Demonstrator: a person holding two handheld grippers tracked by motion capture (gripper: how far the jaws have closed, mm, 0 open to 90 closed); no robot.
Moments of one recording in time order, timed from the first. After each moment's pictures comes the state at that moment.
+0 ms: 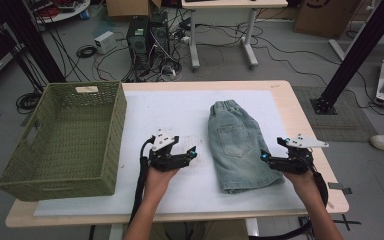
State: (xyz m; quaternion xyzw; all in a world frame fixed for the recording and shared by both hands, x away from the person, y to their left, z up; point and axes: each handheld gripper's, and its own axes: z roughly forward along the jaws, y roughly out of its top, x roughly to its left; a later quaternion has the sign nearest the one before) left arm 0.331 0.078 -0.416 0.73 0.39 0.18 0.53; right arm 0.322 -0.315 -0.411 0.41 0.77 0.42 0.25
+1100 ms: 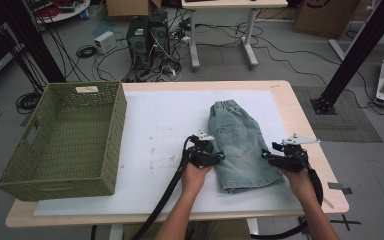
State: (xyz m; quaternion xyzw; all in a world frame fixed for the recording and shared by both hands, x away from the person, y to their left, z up) left arm 0.365 -0.015 -0.450 0.79 0.44 0.09 0.43; right arm 0.341 -0.320 -0.435 0.46 0.77 0.38 0.21
